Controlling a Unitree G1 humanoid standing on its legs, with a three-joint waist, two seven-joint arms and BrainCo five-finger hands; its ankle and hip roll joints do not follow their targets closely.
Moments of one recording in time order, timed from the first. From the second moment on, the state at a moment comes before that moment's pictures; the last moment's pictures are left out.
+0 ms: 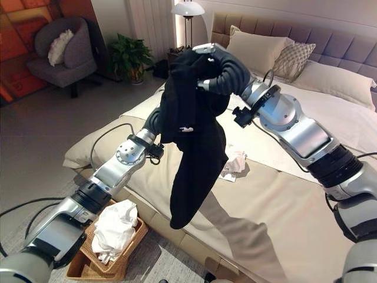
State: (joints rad) left arm -0.74 0.45 -0.57 0.30 -0.36 -0.14 0.11; right arm -1.01 -0.96 0.66 -0.02 0.54 -0.12 0.04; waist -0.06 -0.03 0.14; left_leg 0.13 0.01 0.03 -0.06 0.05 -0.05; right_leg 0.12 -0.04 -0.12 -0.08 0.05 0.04
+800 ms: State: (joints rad) left arm -0.77 0.73 -0.84 0.06 -0.91 -0.07 -0.12; right arm -1.00 -0.95 0.72 -0.03 0.59 -0.12 0.08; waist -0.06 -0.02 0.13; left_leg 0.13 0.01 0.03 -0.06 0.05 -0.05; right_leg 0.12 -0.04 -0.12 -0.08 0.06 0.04
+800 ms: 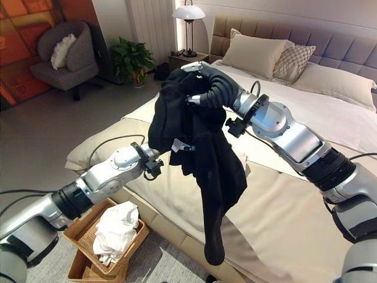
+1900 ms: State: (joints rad) left arm -0.15 0.61 -0.01 0.15 -0.71 -0.09 0.05; right arm -0.23 -0.62 0.02 0.17 0.52 -0.12 -0.05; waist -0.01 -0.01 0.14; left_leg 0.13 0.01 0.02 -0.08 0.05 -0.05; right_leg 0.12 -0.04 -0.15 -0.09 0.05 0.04
